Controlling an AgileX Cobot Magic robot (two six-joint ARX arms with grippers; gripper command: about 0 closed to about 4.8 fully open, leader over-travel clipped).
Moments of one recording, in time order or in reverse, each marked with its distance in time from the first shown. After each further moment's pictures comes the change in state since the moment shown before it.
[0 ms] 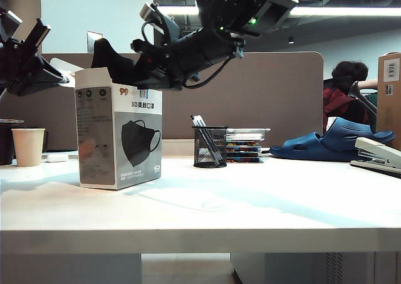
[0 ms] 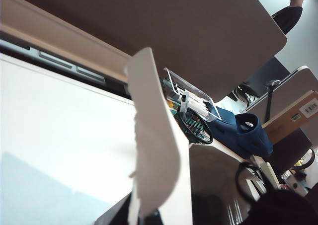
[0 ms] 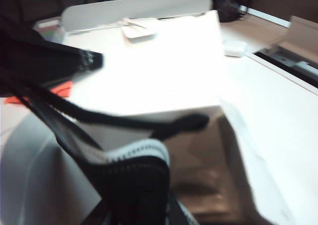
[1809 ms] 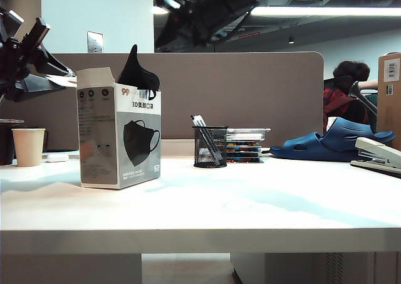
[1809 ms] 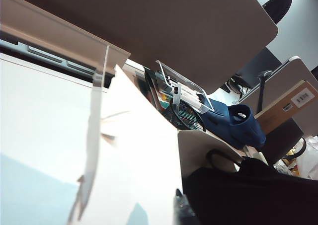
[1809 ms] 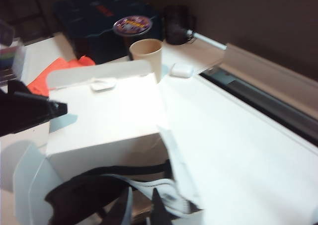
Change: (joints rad) left arm 0.001 0.001 0.000 -0.004 0.055 0.011; right arm -0.028 -0.153 0.005 -0.124 0.106 -0.018
